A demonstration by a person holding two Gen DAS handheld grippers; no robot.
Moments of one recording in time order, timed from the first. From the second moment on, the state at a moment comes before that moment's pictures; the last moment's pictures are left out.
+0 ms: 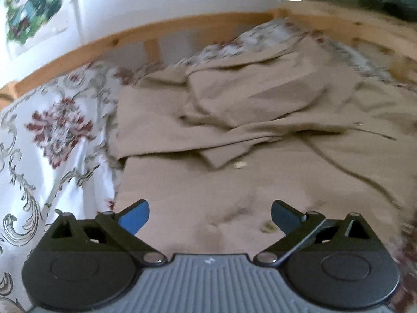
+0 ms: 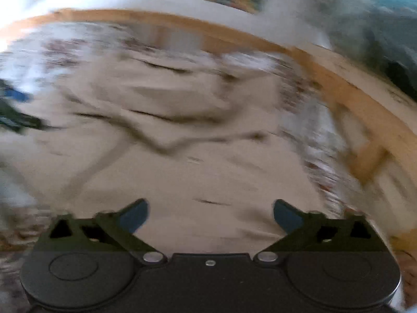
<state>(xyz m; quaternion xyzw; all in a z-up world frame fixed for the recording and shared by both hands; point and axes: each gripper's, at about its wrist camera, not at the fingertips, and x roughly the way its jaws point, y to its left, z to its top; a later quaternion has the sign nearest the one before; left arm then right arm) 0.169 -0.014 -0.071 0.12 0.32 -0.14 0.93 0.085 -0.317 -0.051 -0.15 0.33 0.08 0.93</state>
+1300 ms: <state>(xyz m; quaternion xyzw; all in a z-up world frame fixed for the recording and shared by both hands) 0.133 -0.044 -0.096 0.17 0.40 -0.22 0.87 0.081 -0.229 -0.088 -0.26 0.29 0.20 0.90</state>
